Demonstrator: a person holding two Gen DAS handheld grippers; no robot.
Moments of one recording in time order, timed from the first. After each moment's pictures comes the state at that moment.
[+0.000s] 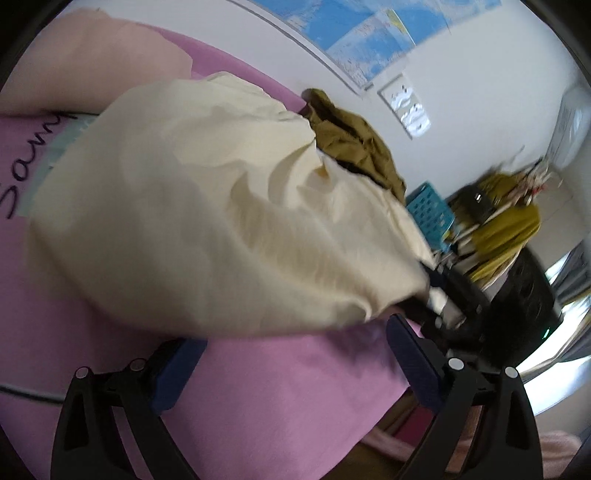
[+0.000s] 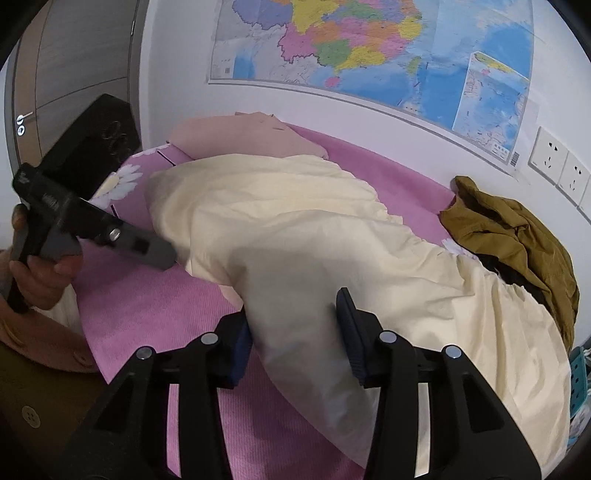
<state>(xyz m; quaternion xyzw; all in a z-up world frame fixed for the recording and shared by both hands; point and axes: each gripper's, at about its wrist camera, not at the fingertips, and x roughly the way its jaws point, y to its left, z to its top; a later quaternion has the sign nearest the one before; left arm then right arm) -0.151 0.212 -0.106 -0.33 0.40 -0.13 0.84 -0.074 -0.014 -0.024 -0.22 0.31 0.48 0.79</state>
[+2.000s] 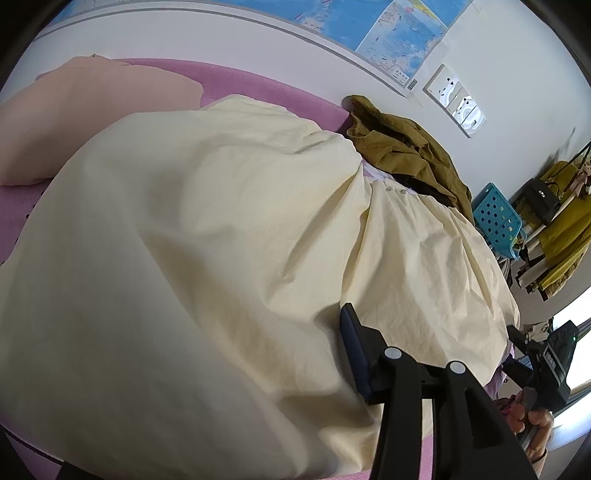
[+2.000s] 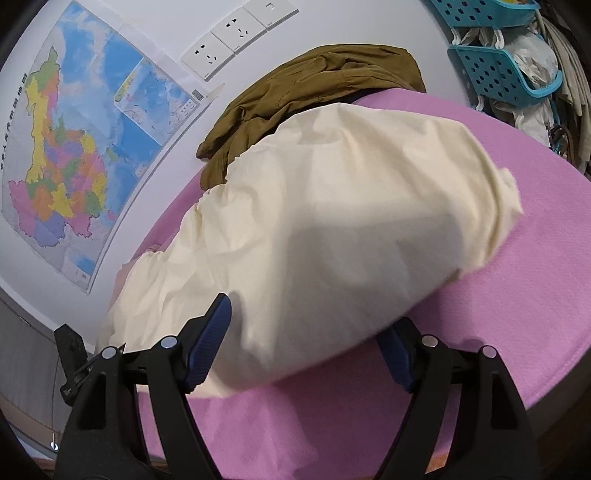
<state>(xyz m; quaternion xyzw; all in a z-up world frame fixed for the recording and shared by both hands) -0.092 0.192 -0.111 -0.23 0.42 0.00 0.87 0.001 -0.250 -0.073 0.25 0.48 0.19 0.82</state>
